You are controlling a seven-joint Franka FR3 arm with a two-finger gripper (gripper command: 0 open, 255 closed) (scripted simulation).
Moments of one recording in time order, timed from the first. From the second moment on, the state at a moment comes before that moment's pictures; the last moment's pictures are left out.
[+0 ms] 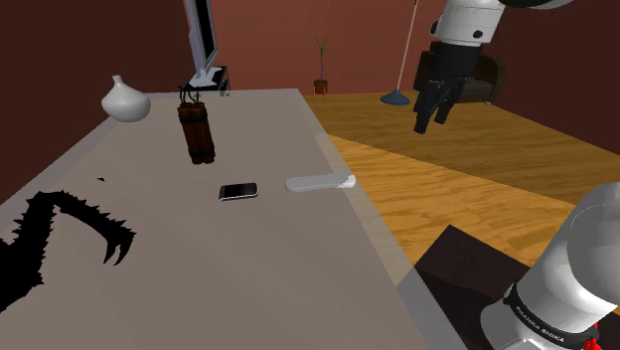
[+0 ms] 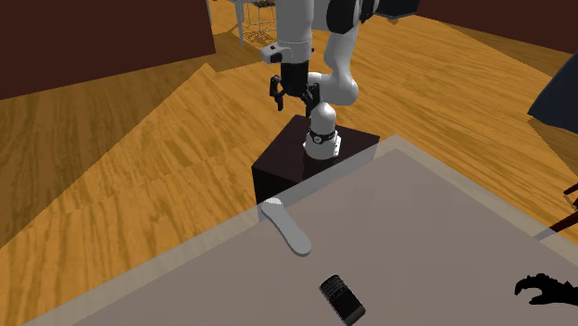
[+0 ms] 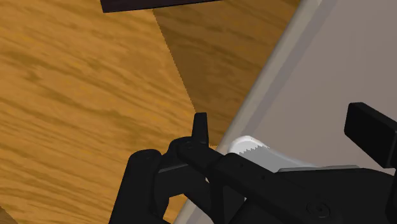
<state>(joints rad) 0.00 -0.76 -0.01 -2.42 0.02 1.70 0.01</state>
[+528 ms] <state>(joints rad) 0.06 -0.55 -0.06 -2.39 -0.02 1.87 -0.21</state>
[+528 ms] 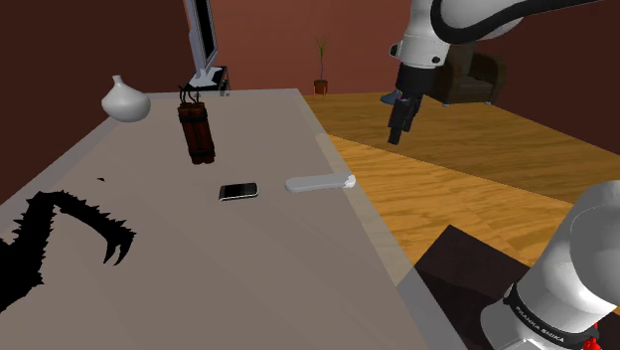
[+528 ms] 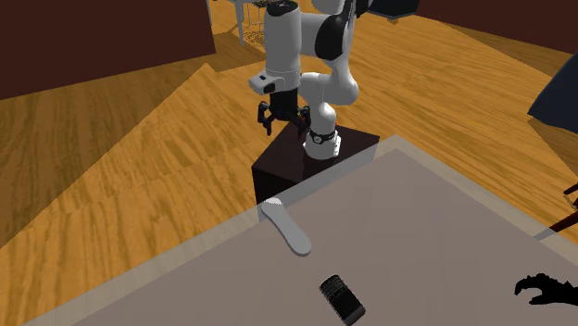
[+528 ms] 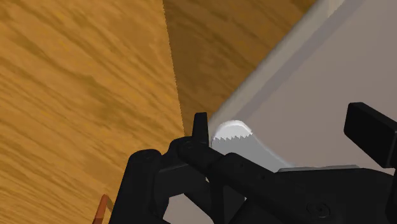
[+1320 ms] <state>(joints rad) 0.18 -0.11 -0.09 -2.22 -0.02 2.12 -0.64</state>
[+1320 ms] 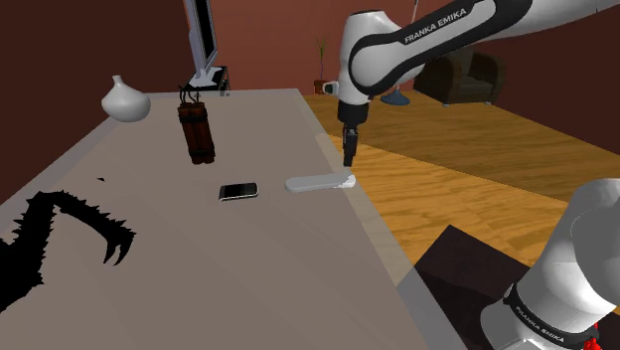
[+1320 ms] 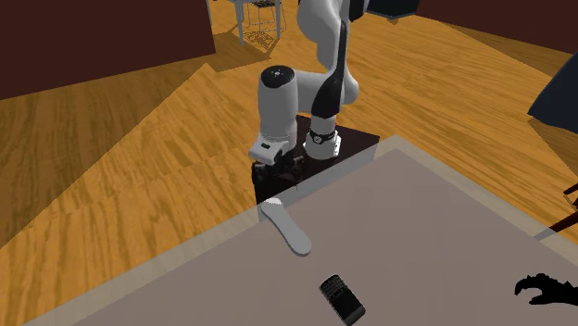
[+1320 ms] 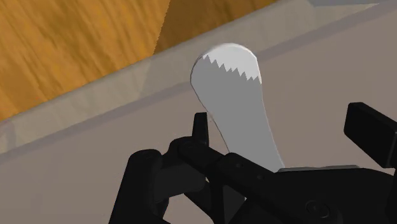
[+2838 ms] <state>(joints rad) 0.21 0.17 -0.05 -2.13 -0.02 2.31 -0.84</state>
